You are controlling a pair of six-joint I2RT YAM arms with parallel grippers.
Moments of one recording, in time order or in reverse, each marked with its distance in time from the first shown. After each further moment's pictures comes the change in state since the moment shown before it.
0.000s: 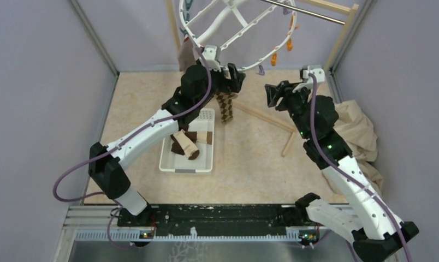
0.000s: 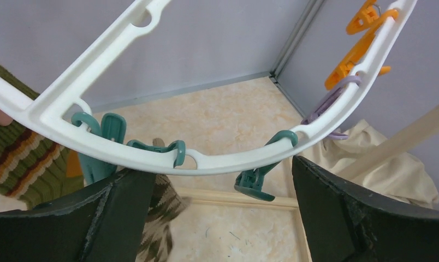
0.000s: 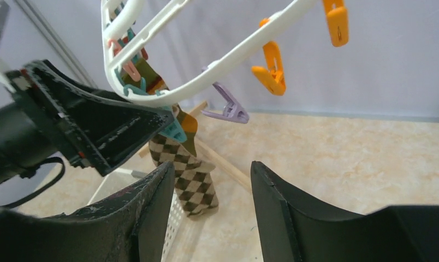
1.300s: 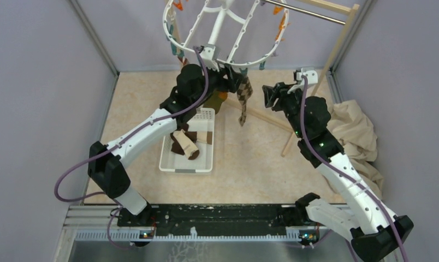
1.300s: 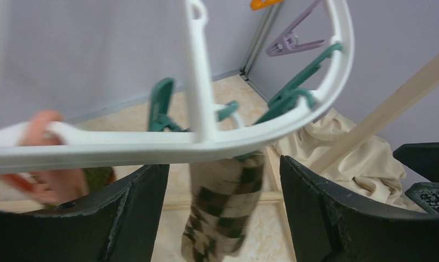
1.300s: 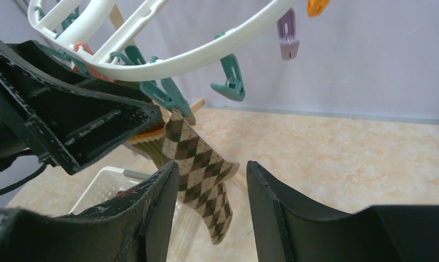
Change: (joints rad) left arm 0.034 -0.013 -0.047 0.085 0.193 -0.002; right arm -0.010 0.047 -0.082 0.100 -0.032 -0.023
